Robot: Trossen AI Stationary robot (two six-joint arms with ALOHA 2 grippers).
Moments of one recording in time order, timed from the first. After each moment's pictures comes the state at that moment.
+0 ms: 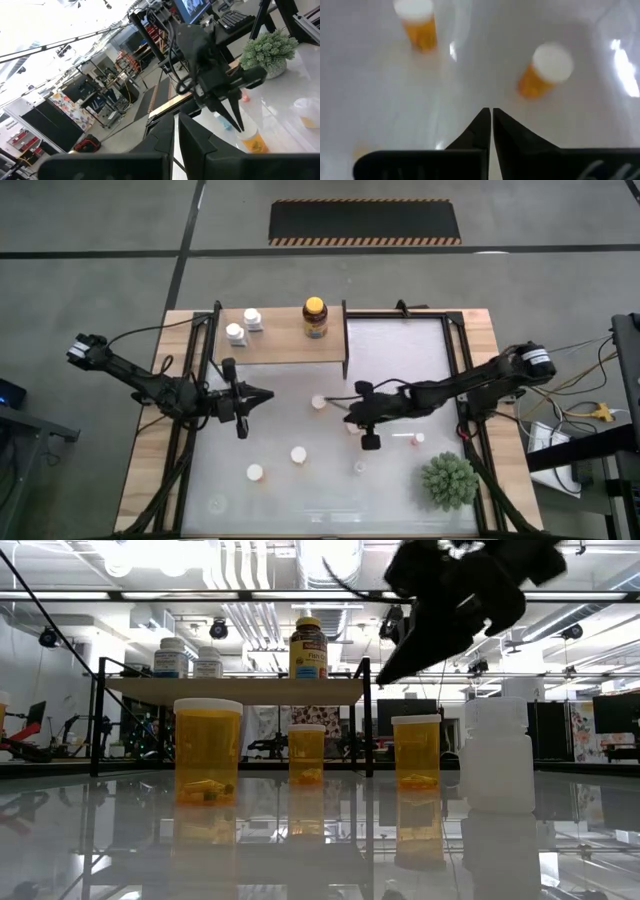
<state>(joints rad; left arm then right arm) -0.43 0.79 0.56 0.27 -0.61 0.64 0.18 1.52 0.84 -0.02 0.10 0.00</state>
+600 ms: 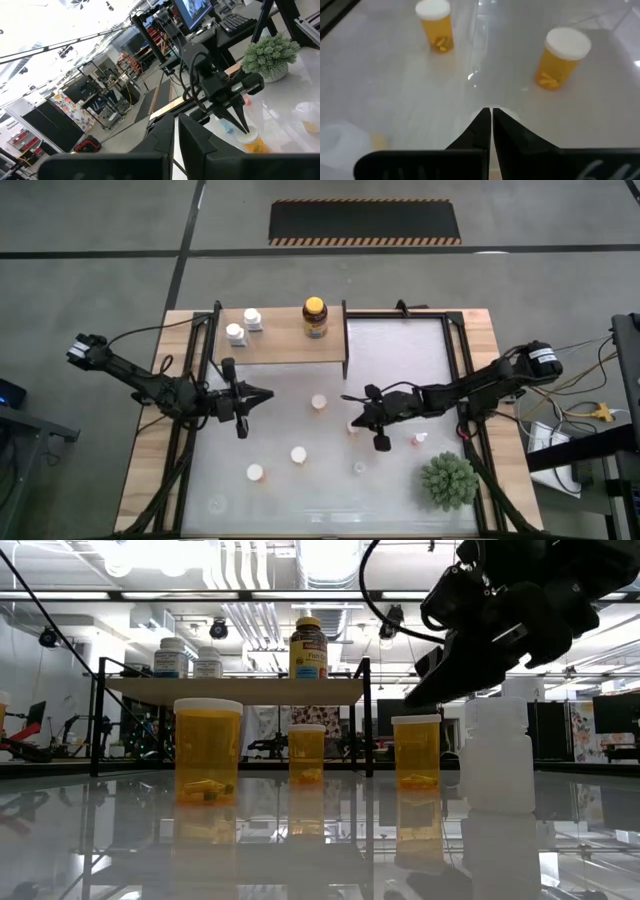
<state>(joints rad) -0.43 0.79 0.56 0.28 -0.61 0.64 0.16 1.48 0.56 0.35 -0.01 0.05</state>
